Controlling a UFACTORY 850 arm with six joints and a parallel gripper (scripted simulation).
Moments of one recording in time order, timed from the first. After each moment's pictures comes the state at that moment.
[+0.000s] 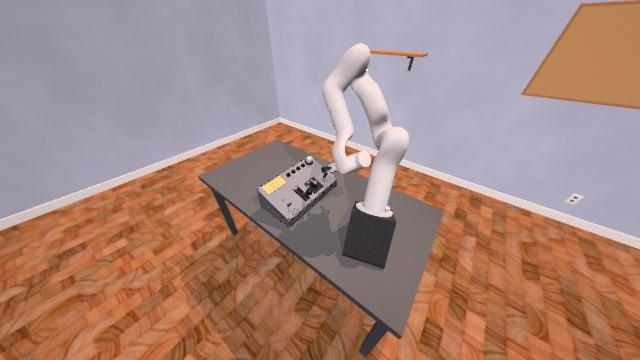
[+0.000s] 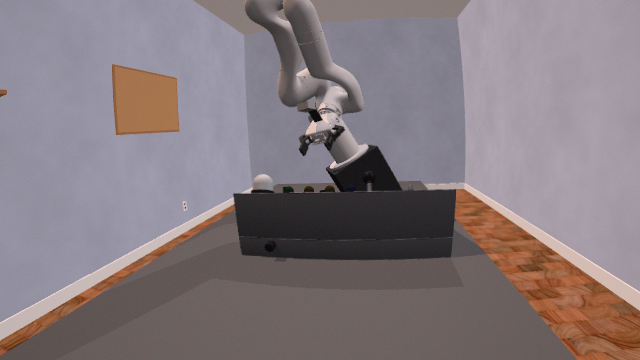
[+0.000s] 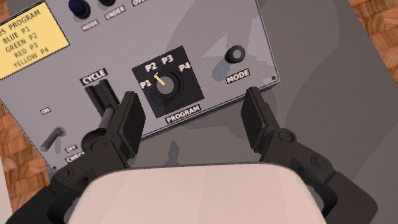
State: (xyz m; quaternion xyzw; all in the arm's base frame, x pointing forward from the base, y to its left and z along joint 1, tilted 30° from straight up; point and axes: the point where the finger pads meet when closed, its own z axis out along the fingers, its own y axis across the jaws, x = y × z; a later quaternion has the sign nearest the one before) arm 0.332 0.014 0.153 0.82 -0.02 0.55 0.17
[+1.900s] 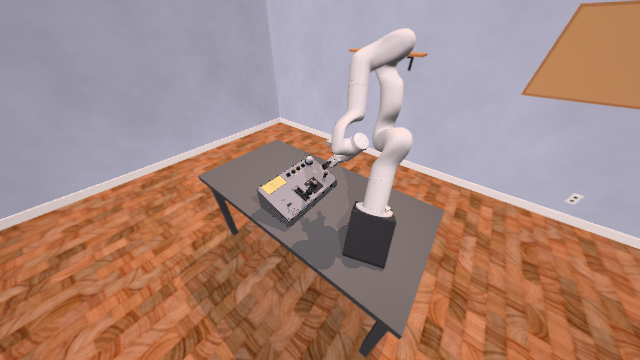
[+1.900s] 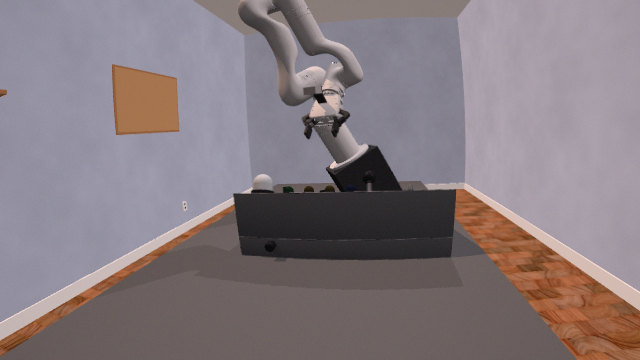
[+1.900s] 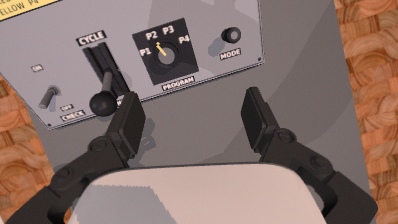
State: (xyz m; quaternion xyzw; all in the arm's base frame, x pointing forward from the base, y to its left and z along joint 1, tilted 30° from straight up) arm 0.305 0.047 0.181 0.86 0.01 0.45 0.22
